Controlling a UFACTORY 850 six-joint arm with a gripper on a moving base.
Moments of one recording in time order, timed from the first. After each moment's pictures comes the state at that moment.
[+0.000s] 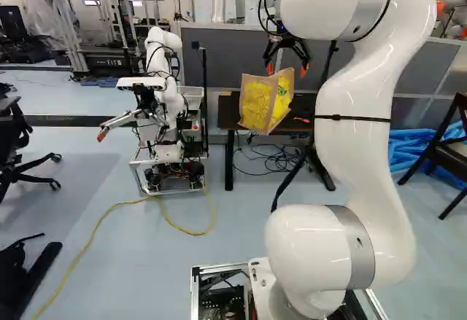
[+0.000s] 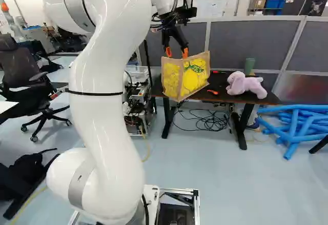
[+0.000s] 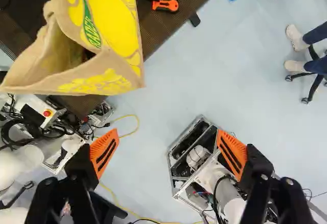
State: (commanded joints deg) arm -7.8 -27.2 -106.4 -12.3 -75.8 42.7
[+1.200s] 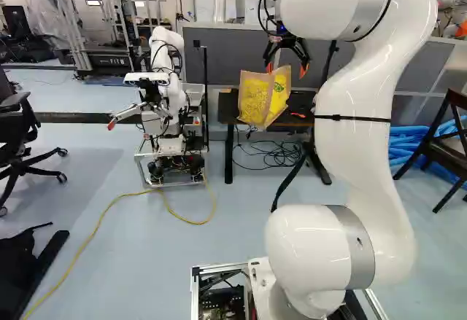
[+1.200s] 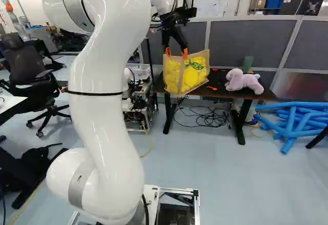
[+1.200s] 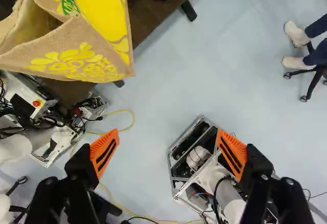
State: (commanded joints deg) arm -7.7 -26.8 -105.5 -12.1 -74.7 42.3
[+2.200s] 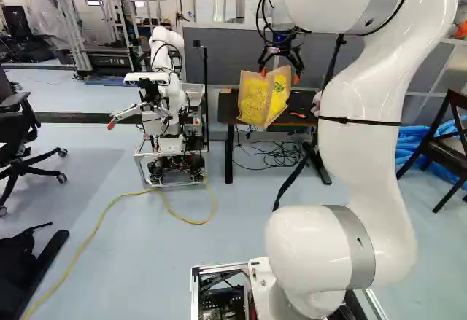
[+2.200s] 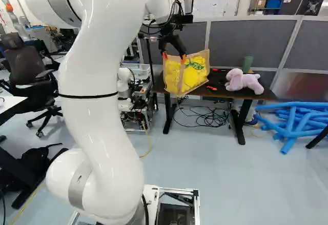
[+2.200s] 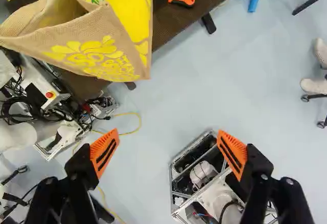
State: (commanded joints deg) arm -6.8 -22.0 -94.2 -10.8 -60.6 37.6
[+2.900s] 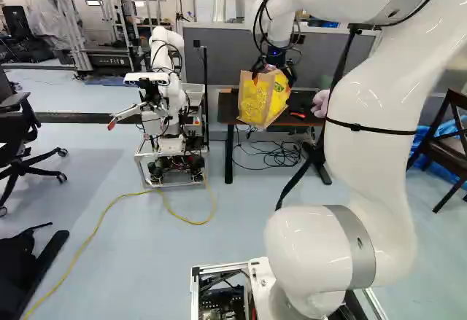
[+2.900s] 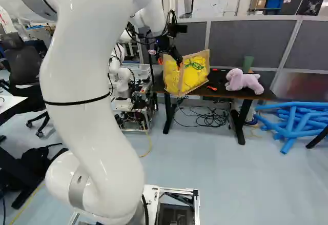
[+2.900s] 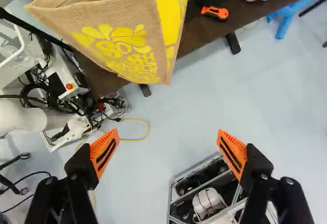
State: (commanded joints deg) arm -5.6 -15.2 -78.4 -8.9 -41.0 30.9
